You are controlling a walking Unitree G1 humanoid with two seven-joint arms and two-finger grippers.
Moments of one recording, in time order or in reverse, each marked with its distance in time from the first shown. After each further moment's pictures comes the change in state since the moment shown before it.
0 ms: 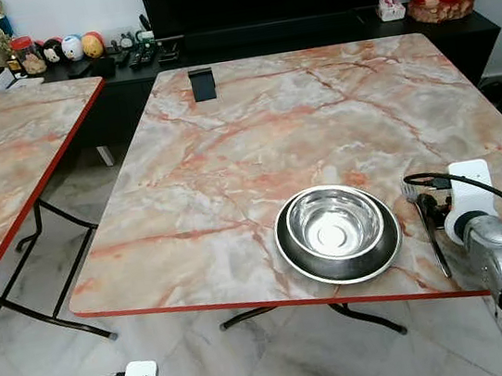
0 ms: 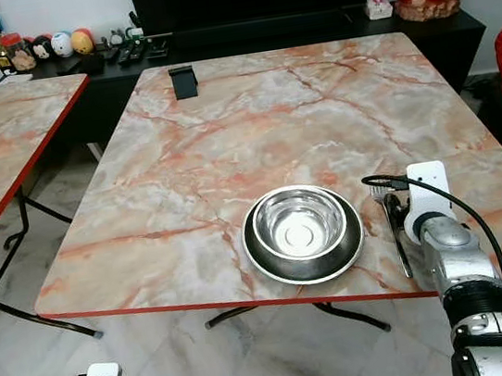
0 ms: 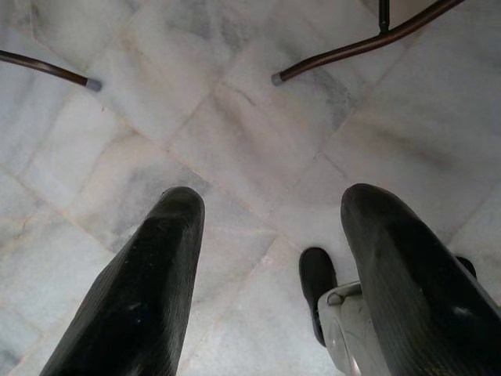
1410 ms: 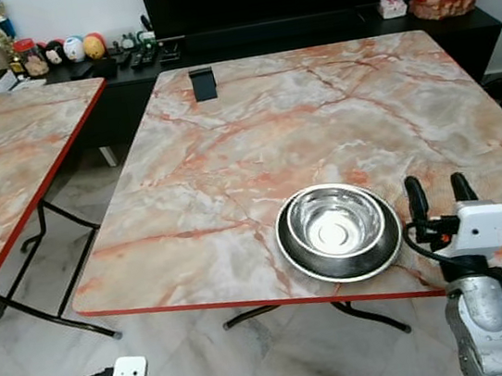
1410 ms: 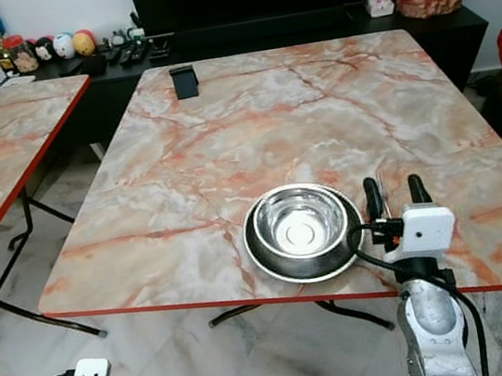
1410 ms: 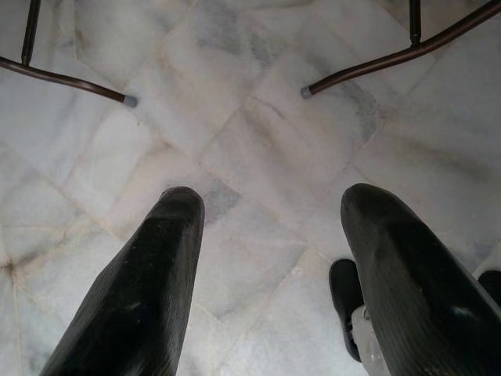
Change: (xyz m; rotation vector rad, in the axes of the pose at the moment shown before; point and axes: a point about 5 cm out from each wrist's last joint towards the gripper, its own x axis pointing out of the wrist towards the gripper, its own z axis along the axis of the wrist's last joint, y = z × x) left arm -0.001 0.015 0.008 0.029 -0.034 0.039; right arm -0.074 0.049 -0.009 0.084 -0.700 0.042
